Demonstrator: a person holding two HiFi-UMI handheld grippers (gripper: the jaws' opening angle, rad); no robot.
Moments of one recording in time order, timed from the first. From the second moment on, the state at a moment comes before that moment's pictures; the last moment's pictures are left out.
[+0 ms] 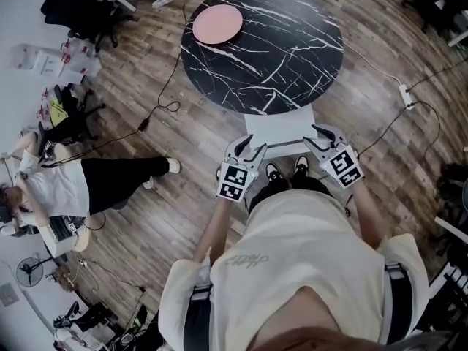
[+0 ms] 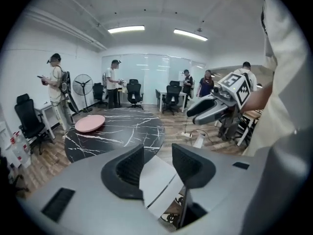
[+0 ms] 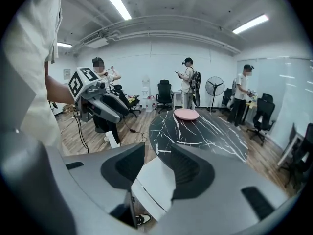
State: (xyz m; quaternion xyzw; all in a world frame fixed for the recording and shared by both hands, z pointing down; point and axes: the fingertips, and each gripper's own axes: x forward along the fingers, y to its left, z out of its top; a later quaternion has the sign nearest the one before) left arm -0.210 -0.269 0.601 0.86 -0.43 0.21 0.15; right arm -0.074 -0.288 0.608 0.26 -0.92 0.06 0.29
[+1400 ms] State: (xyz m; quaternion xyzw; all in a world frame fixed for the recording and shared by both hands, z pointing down) left arm -0.138 -0.213 0.744 0.82 -0.05 0.56 0.05; right arm -0.133 -0.211 0.749 -0.13 -0.79 -0.12 0.59
